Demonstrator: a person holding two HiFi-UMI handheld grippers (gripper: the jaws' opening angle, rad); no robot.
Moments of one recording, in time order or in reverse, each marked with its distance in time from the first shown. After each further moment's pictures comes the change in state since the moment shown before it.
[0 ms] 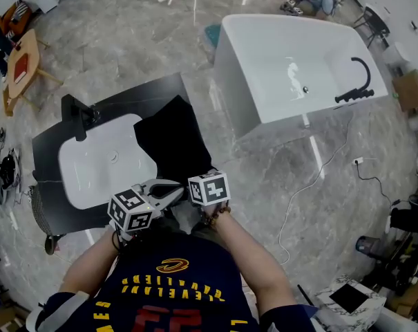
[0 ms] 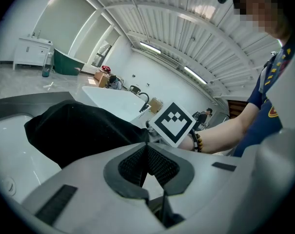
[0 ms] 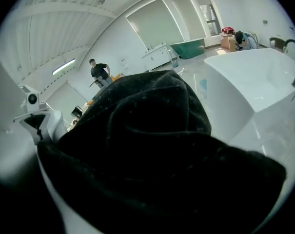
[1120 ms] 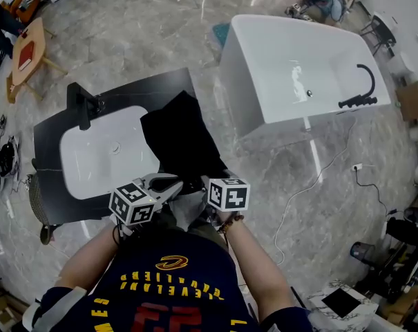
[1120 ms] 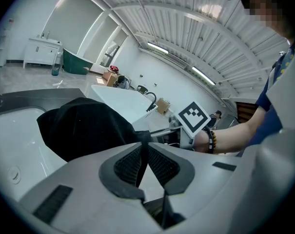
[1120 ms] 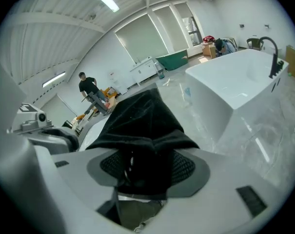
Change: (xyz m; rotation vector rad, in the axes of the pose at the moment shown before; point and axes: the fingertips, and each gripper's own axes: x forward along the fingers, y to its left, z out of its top) left arm -0.008 0.015 -0.013 -0.050 -0.001 0.083; right arm -0.045 -0.030 -0.001 0.111 -0.152 -0.099
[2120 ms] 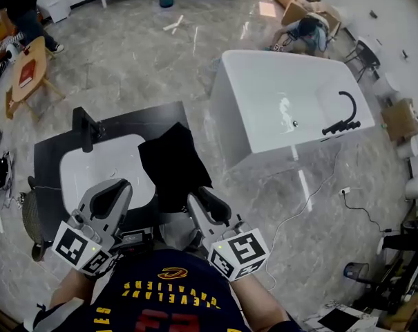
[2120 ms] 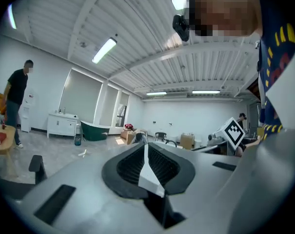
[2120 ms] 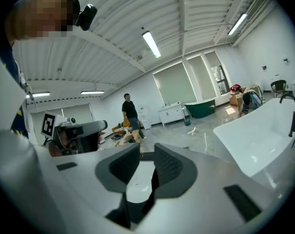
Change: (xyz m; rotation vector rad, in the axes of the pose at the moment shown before) left arm -0.190 -0.065 0.168 0.335 -0.586 0.317; right arm -0.184 0.149 0.122 -0.332 -0.525 0.199
